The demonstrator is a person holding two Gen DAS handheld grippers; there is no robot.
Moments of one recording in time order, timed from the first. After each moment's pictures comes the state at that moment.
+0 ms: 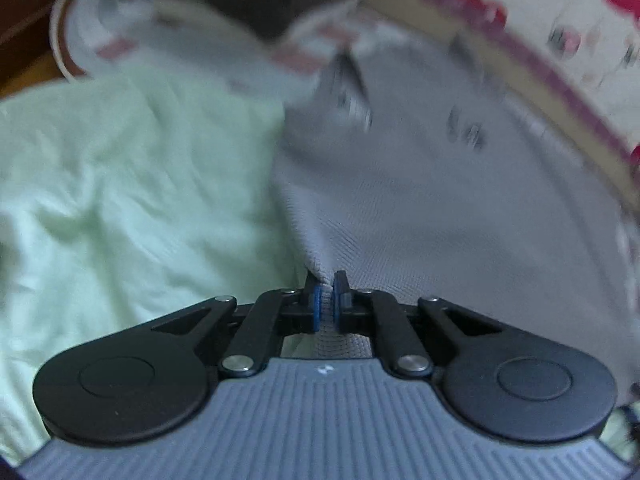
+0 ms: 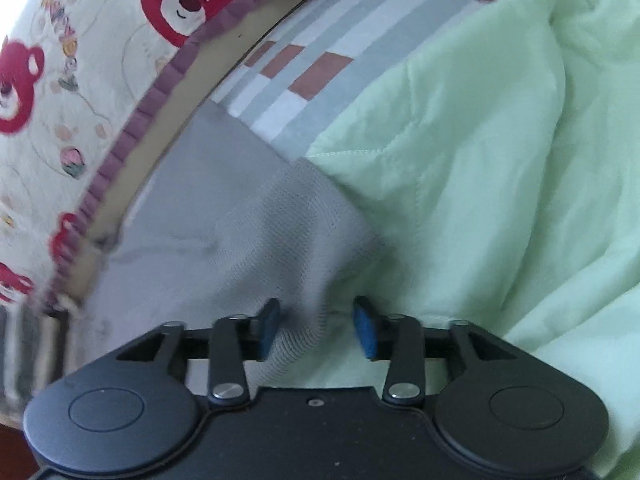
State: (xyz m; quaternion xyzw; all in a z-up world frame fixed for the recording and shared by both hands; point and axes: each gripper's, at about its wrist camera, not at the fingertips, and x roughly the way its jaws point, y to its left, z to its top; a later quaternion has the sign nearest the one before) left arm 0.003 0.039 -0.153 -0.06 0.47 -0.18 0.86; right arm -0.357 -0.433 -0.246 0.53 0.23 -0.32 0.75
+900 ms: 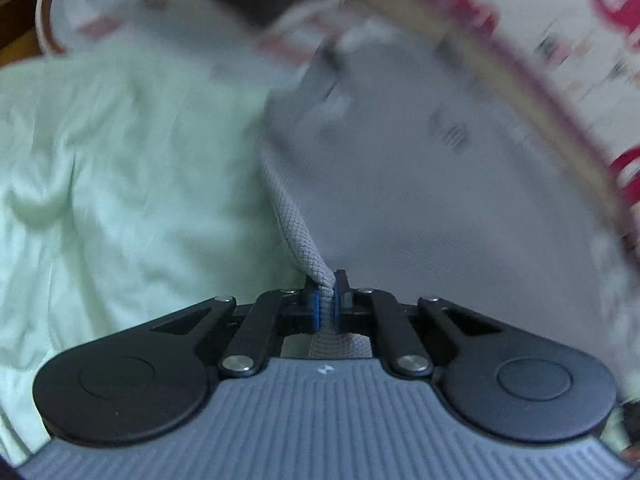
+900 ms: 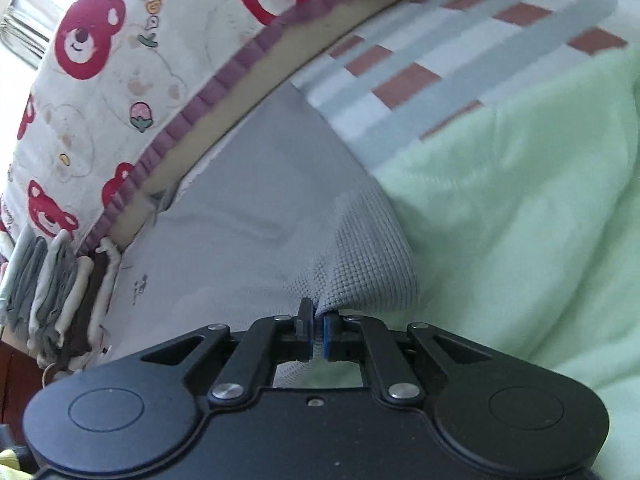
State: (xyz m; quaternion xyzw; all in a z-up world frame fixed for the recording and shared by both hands) left arm 0.011 0.039 -0.161 -0.11 0.47 -0.21 0.85; right arm -0.351 -0.433 -0.229 0.45 0.25 -0.25 0.82
